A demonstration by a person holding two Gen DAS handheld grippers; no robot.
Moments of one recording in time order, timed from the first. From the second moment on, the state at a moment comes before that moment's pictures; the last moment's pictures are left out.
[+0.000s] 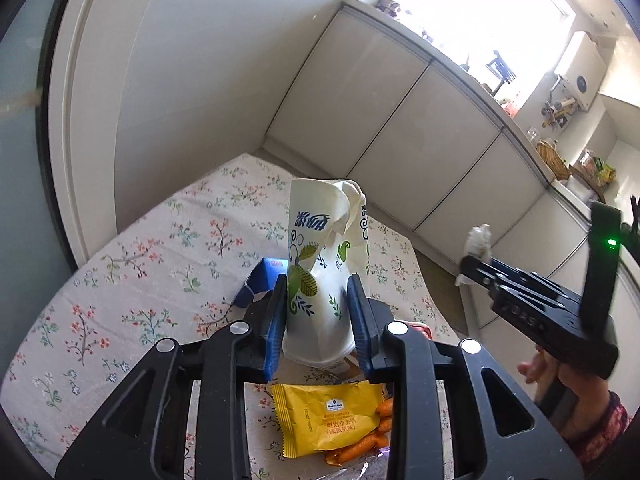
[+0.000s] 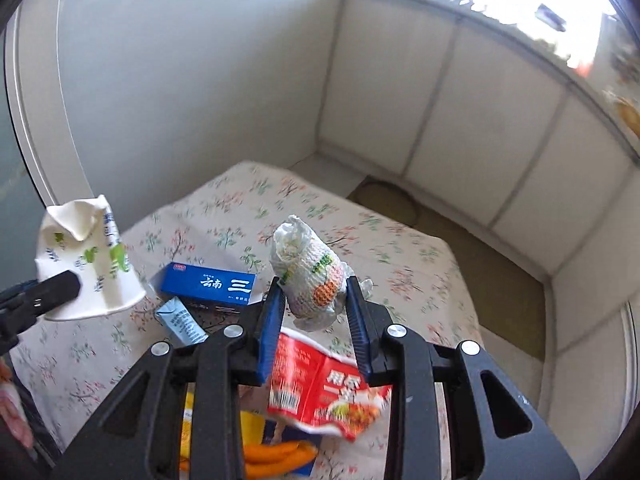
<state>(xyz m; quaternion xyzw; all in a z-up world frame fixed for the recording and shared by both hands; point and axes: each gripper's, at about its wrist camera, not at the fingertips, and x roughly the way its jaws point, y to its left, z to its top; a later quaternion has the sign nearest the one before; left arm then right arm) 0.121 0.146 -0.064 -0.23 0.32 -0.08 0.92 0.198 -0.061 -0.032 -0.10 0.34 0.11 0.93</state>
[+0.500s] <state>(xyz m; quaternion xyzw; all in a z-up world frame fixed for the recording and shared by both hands) 0.095 0.059 -0.006 -0.17 0.30 -0.15 0.93 0.083 -0.206 0.006 -0.01 0.26 -0.05 0.97</state>
